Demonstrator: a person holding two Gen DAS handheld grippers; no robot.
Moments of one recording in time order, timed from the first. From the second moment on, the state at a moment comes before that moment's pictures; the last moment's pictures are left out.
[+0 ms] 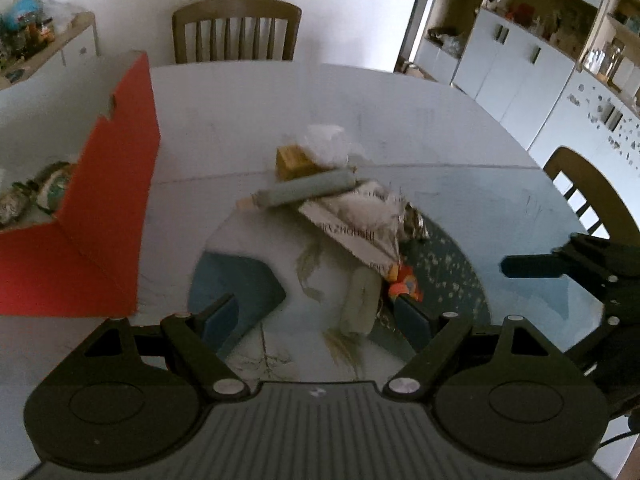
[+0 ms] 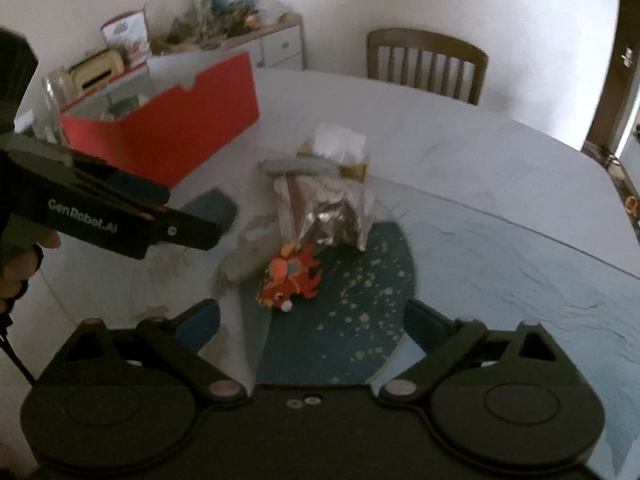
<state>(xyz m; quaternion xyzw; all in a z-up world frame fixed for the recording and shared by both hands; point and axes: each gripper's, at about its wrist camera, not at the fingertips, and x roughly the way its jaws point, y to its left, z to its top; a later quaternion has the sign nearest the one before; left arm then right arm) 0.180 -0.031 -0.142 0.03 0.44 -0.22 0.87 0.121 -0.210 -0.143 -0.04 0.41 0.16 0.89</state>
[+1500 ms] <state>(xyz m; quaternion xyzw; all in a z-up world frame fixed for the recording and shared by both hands) 0.197 -0.046 -0.167 0.03 0.48 -0.26 0.84 0.141 -0.196 -0.173 -0.06 0.41 0.19 0.89</state>
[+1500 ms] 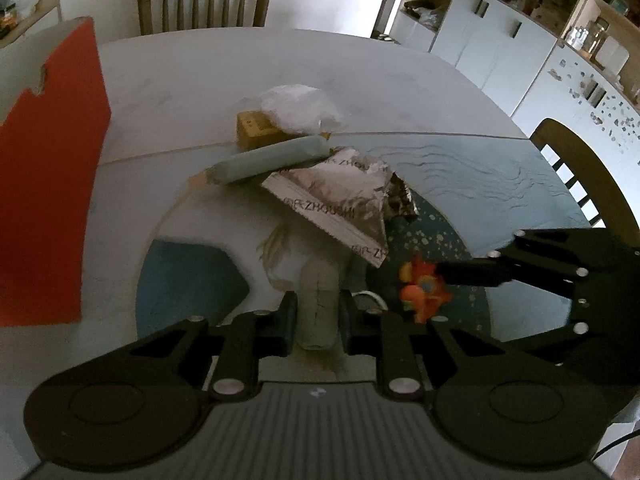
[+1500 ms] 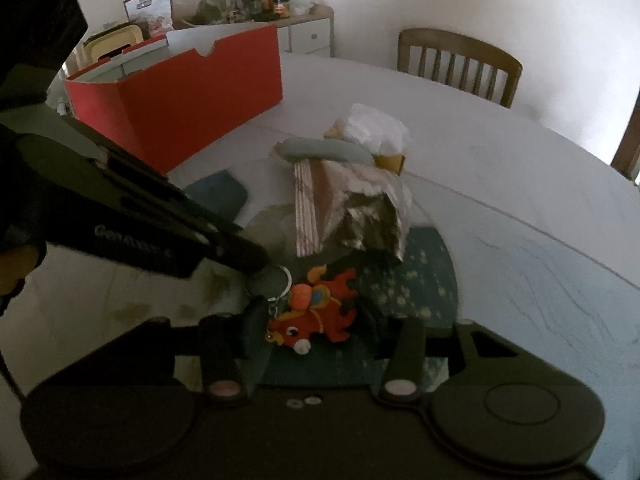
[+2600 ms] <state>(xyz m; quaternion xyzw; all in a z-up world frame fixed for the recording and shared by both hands) 0.184 0.091 -0.046 -0.01 0.42 -0.18 0.89 0.129 -0.145 -0.037 -0.02 0.39 0.17 0.90</state>
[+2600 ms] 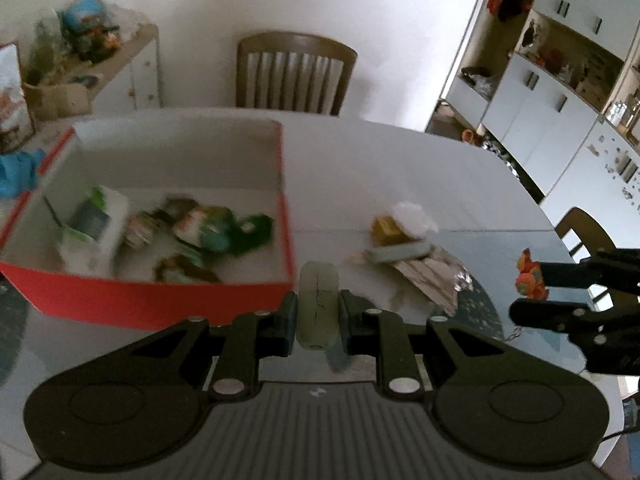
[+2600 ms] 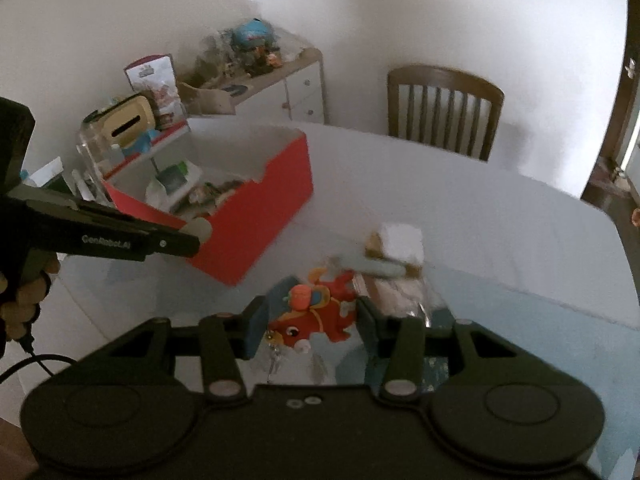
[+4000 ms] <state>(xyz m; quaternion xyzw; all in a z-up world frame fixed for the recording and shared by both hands) 0.361 0.190 -0.068 0.05 0.46 -0.13 0.88 0.281 0.057 -0.059 -0.09 0.39 0.23 0.89</state>
